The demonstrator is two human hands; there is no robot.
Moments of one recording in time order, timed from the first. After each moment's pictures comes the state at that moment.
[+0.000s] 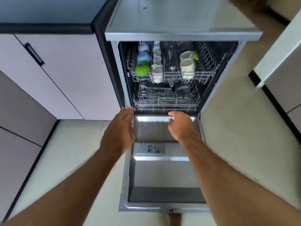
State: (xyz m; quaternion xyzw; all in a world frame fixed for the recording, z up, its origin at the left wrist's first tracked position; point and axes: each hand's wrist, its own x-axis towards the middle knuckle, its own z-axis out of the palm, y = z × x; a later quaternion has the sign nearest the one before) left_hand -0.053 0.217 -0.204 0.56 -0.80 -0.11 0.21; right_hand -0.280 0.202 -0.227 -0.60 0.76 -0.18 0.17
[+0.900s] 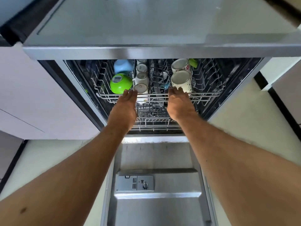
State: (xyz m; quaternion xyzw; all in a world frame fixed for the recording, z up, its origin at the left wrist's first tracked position) left_hand -0.195 -0.073 -0.267 0.57 -0.81 -0.09 0.14; right_hand -0.392 -0.060 -0.251 -0.66 0.75 0.02 0.06
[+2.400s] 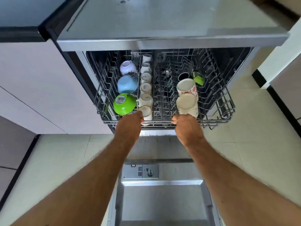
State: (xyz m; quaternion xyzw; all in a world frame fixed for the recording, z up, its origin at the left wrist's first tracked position) left_hand -0.170 0.027 -0.274 0.60 -0.78 -0.14 0.12; right_hand -0.372 0.073 -0.261 -0.67 0.73 -0.09 0.09
